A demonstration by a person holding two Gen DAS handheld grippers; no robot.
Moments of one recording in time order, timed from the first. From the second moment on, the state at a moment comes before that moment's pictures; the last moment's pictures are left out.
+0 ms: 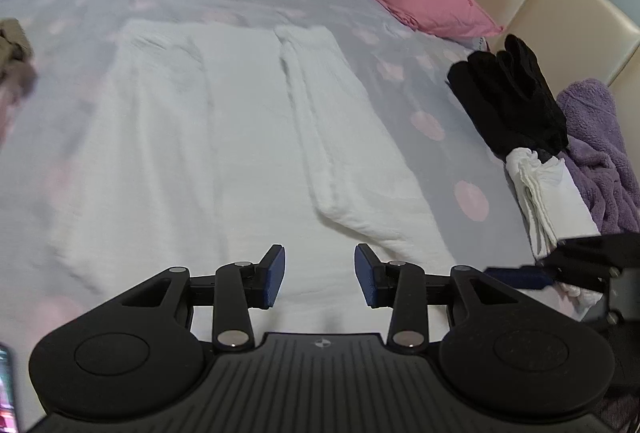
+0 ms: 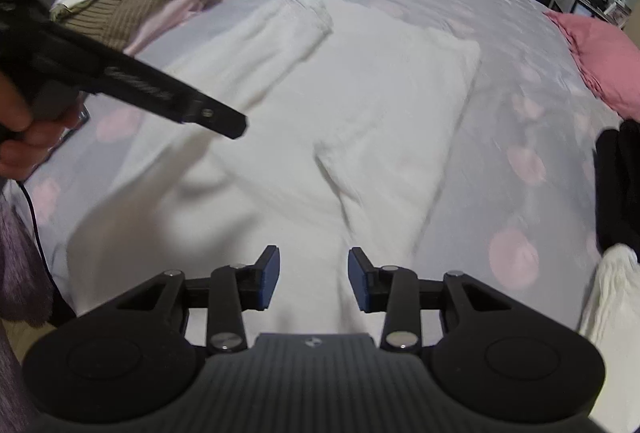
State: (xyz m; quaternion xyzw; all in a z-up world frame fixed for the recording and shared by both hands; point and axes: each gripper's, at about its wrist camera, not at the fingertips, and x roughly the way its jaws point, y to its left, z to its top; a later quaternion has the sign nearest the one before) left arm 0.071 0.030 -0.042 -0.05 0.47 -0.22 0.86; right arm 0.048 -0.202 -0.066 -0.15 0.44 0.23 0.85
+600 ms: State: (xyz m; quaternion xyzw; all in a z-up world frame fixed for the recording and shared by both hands) left arm 0.157 0.167 -0.038 0.02 0.49 -0.11 0.87; right arm 0.102 -0.049 -0.061 -0.15 0.43 0.33 0.83
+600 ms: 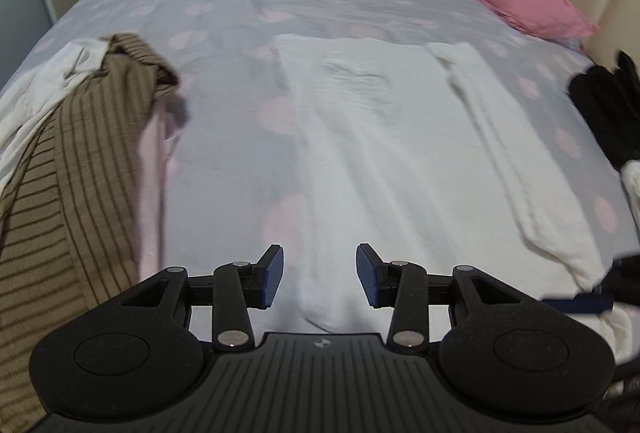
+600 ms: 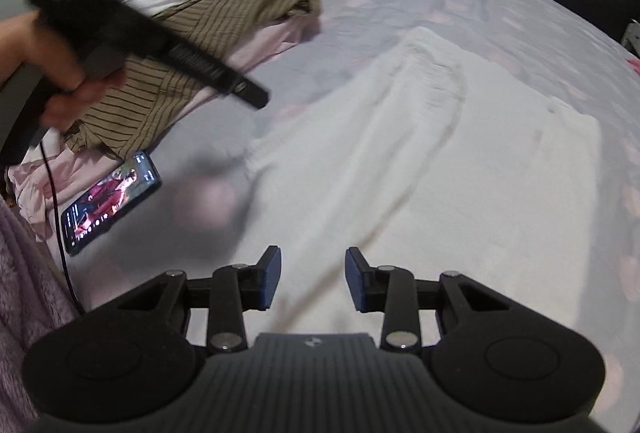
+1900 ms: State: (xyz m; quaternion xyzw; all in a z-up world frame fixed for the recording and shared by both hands) left arm 0.382 0.157 -0.133 -0.09 0.45 -0.16 0.87; right arm 0.152 0.076 -0.140 -0.17 0.40 0.37 0.82
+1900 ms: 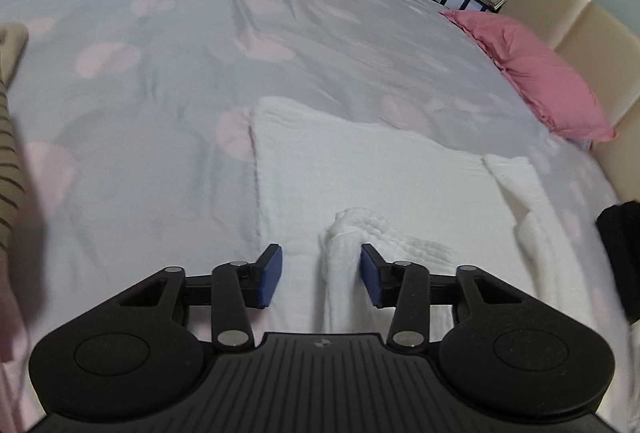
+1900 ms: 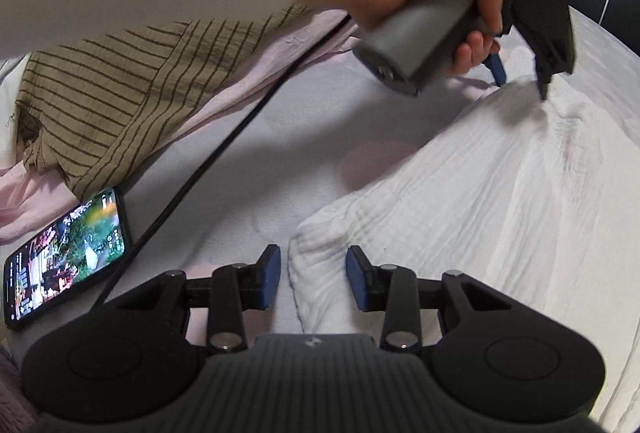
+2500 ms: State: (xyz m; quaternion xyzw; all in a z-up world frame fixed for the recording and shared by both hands) left arm 0.369 0.166 -0.125 -0.07 0.44 -0.15 0.88; right arm 0.149 0.076 -0.136 -0.16 0.42 0.36 0.82
